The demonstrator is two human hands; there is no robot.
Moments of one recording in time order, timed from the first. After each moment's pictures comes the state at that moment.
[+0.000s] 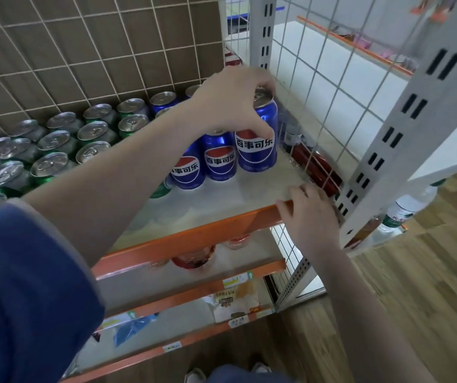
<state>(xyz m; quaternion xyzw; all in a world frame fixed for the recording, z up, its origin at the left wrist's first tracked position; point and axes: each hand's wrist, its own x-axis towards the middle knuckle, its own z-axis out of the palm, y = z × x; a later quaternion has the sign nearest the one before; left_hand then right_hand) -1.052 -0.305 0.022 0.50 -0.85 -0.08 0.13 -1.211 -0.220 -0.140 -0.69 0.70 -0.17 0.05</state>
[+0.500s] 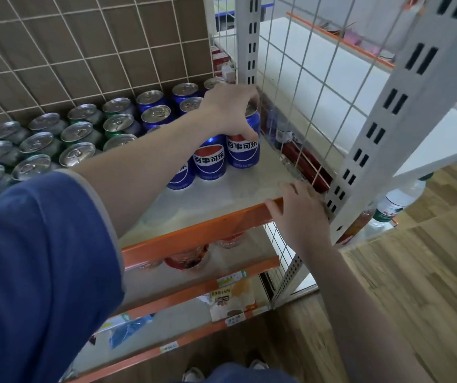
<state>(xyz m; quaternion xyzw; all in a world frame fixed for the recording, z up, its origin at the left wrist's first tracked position) -1.069 -0.358 -0.021 0.53 -0.85 -0.03 0.05 -1.215 -0.222 -0.141 -0.70 0.69 -0.16 0.08</state>
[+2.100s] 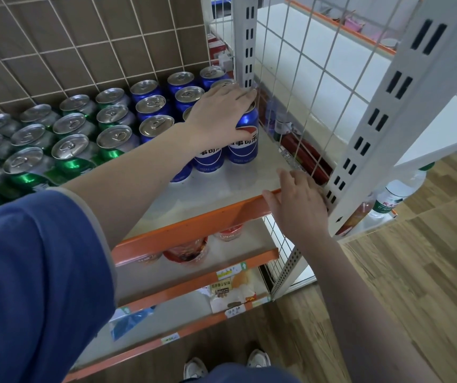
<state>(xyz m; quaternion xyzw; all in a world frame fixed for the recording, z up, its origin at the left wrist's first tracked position) -1.055 -0.344 -0.051 0.48 -0.87 0.08 0.05 -1.213 -0.220 -0.140 -0.70 0.69 -0.16 0.06</state>
